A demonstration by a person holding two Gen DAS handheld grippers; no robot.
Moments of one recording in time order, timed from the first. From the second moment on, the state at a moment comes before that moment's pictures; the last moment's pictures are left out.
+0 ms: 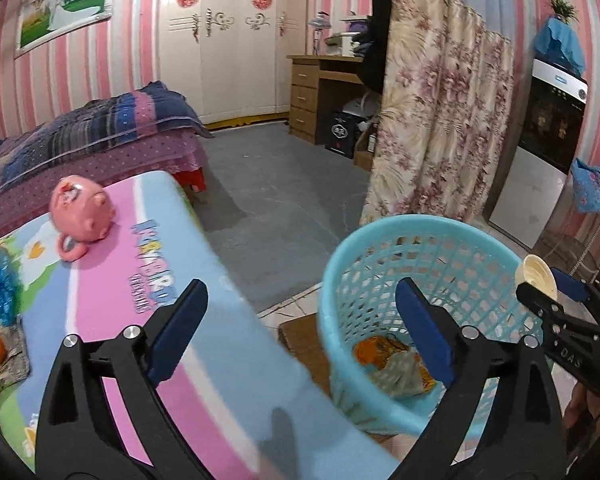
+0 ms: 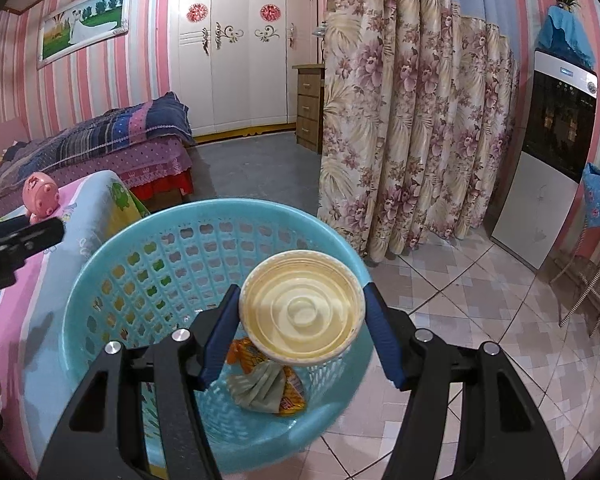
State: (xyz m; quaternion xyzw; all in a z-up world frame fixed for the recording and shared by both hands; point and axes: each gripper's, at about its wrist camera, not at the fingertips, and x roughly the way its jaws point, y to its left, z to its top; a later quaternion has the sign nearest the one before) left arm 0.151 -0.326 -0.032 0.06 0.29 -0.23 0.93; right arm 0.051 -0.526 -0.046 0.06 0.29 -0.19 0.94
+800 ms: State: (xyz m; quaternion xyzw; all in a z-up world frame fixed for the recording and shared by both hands) left arm 0.101 -0.159 0.011 0.04 0.27 -0.13 0.95; right arm 0.043 -0.440 -0.014 0.06 0.25 -0.16 0.95
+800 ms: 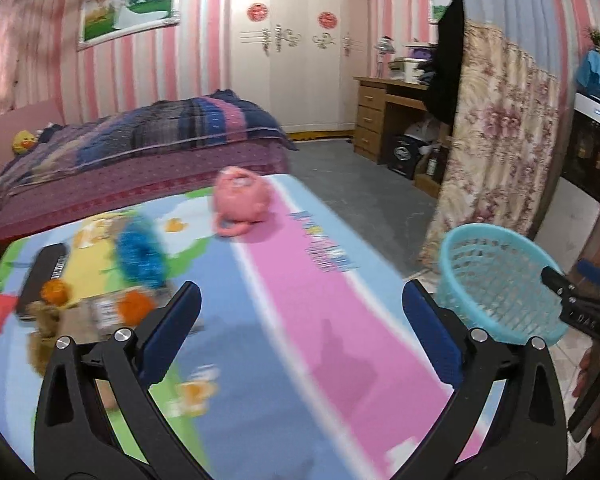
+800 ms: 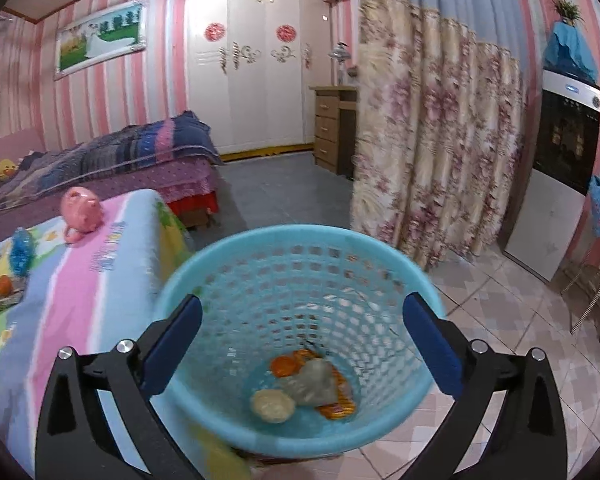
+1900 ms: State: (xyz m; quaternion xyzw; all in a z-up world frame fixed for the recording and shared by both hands) left arm 0.117 0.093 -0.015 -0.03 0.31 0.05 0.95; right arm 0.125 -0.187 0.016 -0.03 0.25 0.04 0.97
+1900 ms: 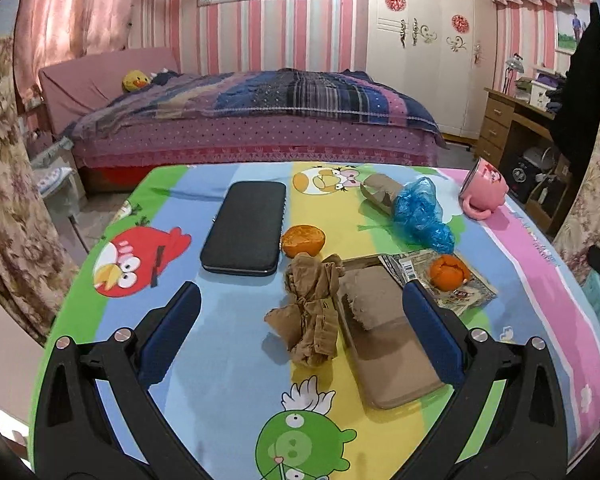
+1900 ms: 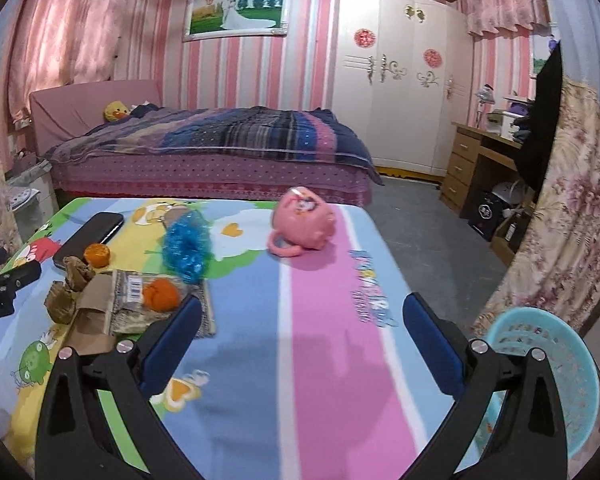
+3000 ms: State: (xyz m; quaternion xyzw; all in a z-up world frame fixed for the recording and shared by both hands) left arm 0.148 0.112 -0.056 -0.05 0.36 0.08 0.93; right arm 0.153 -0.183 -0.016 -0.02 0.26 0.04 0.96
